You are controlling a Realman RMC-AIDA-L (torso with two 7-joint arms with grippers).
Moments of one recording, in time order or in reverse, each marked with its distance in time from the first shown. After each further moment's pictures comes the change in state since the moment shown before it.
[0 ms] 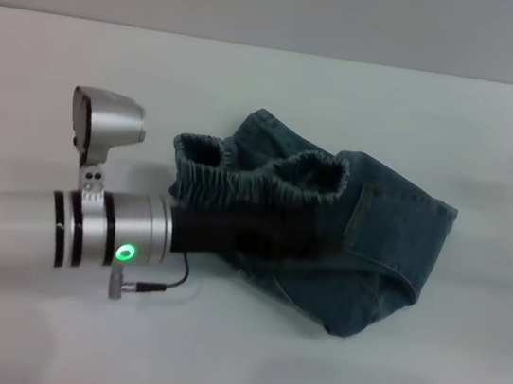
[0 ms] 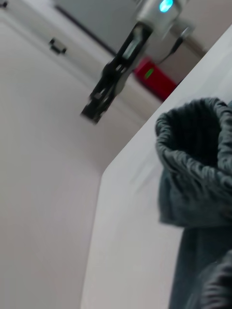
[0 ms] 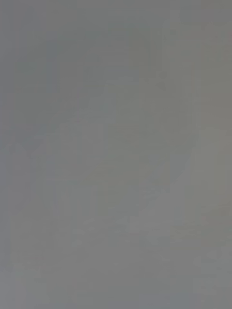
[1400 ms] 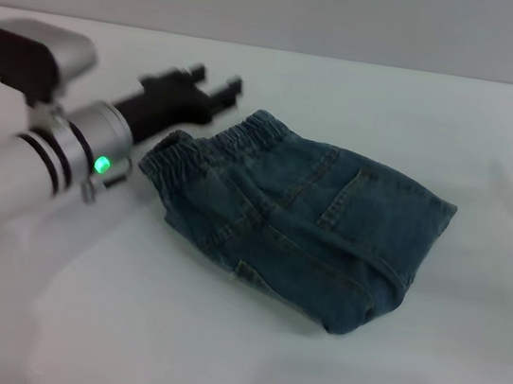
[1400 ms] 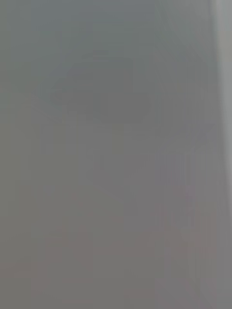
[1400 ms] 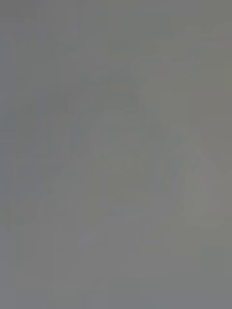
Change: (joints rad) left arm 0.026 0.018 -0.630 -0.066 0.004 -0.382 0.574; right arm -0.013 0.000 -0.019 0.029 -0.011 -0.139 0.016
